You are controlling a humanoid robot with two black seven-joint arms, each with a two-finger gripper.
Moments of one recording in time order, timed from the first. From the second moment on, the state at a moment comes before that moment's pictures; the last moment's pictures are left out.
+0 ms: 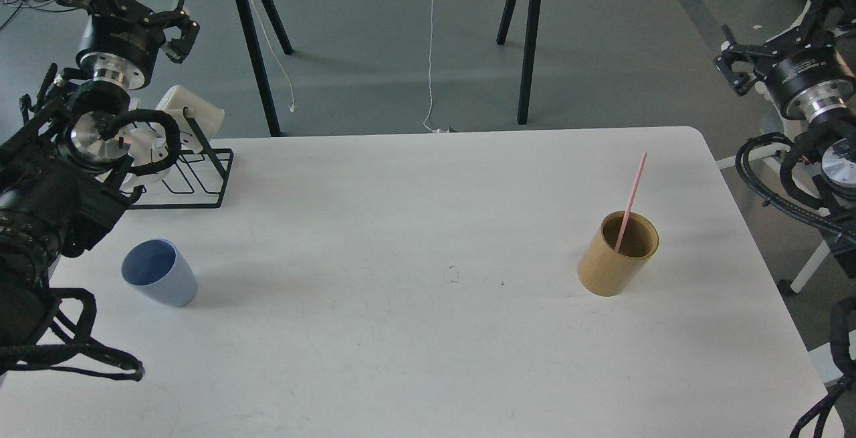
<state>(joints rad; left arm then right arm) -1.00 0.28 -0.74 -0.25 -0.23 -0.49 -0.31 0.86 -0.40 1.09 0.40 0.04 0.49 0.05</state>
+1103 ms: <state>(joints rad) -0.92 0.96 -0.46 -1.15 0.73 -0.49 -0.31 0.76 -0.45 1.05 0.49 0.04 0.49 0.08</state>
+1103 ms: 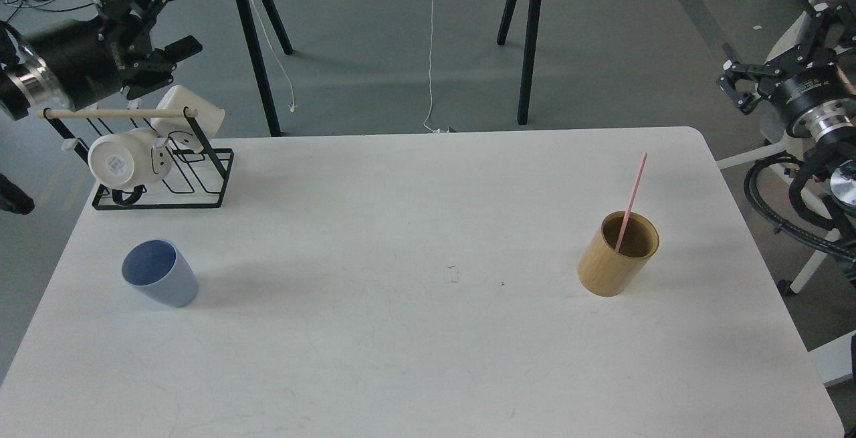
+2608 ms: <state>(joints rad) -0.64 1.00 -0.29 -1.01 1.75 -0.19 -0.49 0.76 -0.47 1.11 0.64 0.04 0.49 0.10</state>
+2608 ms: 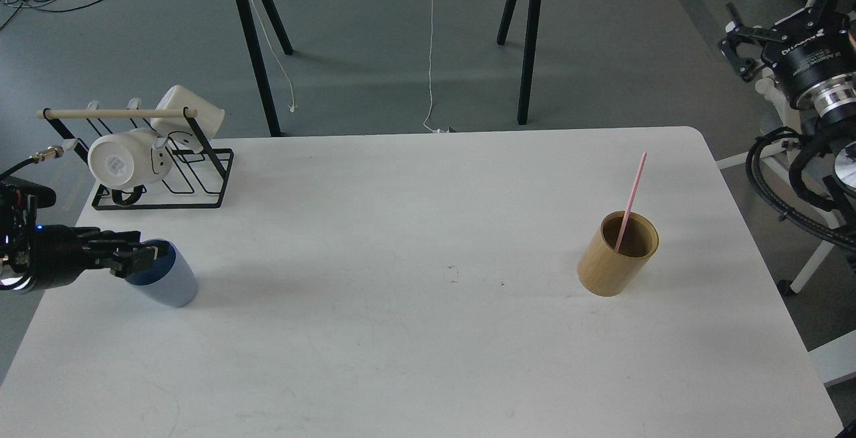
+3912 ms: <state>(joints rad) -1.12 0.81 -0.29 -1.33 1.78 -0.49 -0.40 0.83 -0.59 1.10 0.65 0.04 0.49 0.09</state>
